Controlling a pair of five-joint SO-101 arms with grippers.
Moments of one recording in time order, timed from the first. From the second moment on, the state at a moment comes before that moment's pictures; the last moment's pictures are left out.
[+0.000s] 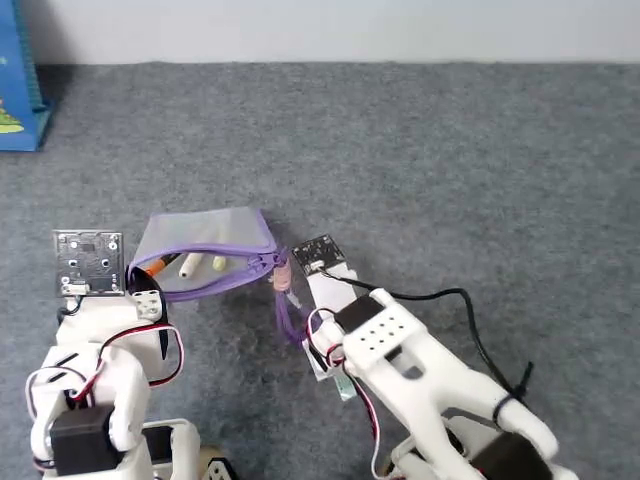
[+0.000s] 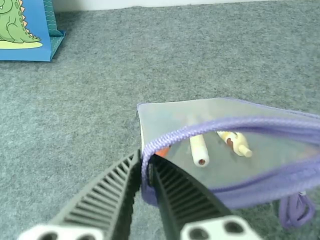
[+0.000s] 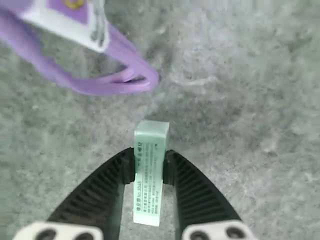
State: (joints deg) left arm -12.2 -80.6 52.8 77.9 -0.7; right arm -38.7 -23.5 54.0 61.4 -14.1
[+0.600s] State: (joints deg) left arm -12.2 -80.6 52.8 77.9 -0.7; right arm -43.9 -75.2 54.1 52.0 -11.6
